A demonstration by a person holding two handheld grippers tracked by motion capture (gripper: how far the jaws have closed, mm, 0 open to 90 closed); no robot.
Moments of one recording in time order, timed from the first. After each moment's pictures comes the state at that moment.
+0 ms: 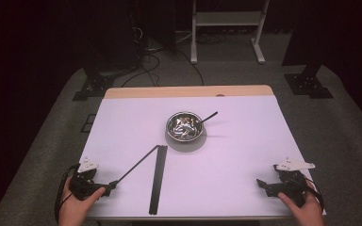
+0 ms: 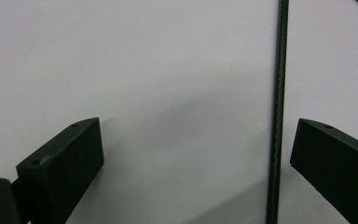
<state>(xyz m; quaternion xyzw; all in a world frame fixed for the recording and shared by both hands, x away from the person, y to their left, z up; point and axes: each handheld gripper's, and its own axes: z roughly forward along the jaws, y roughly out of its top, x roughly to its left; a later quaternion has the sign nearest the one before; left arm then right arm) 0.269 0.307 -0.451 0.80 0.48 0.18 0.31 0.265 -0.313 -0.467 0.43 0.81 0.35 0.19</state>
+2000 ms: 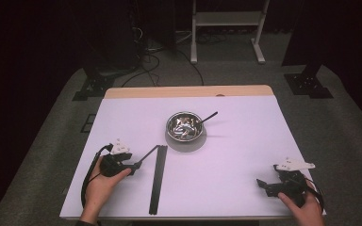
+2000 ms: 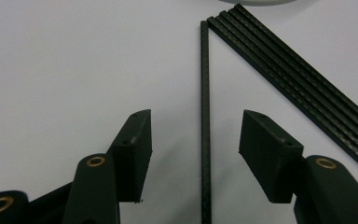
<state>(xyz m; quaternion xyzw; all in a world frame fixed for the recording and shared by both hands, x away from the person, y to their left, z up) 0.324 0.231 -0.439 0.84 0.39 0.17 0.33 0.265 -0.313 -0.467 0.43 0.81 0.35 0.19</state>
